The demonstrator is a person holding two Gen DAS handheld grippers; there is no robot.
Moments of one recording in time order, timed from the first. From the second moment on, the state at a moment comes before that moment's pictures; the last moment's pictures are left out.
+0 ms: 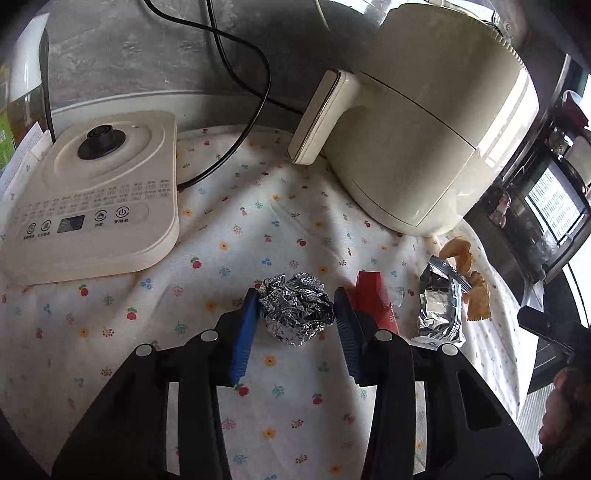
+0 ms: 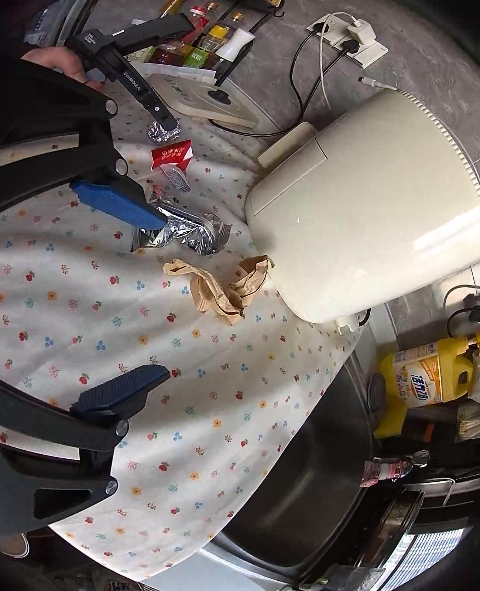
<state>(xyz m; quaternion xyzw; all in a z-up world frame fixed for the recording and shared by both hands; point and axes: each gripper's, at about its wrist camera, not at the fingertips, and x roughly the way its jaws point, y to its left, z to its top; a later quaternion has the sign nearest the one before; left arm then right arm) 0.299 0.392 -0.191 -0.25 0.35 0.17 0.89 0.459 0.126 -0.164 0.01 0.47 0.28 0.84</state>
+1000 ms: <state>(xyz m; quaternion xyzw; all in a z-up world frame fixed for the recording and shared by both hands) 0.224 0.313 -0.132 -0.22 0.31 0.08 0.92 0.367 0.070 -0.143 0.00 0.43 0.28 0.86</state>
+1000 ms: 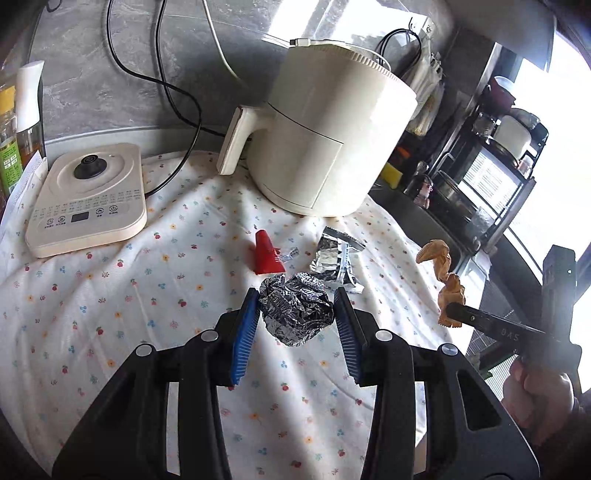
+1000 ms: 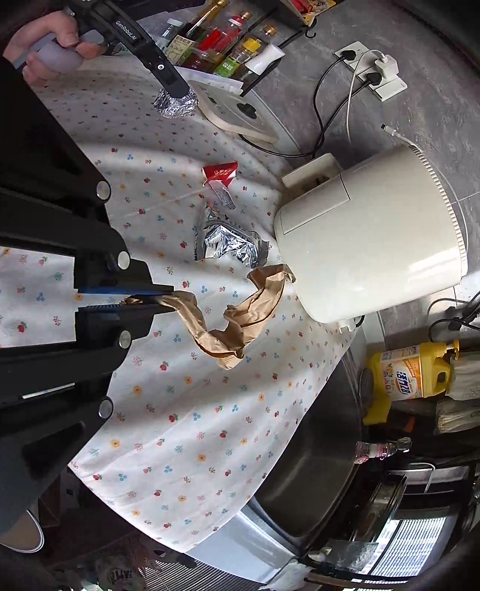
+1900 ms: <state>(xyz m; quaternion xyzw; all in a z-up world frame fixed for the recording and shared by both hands) 0.166 0.100 -0.094 -0.19 0.31 0.05 0.93 0.267 -0.139 -0.124 0.03 0.42 0.29 0.86</state>
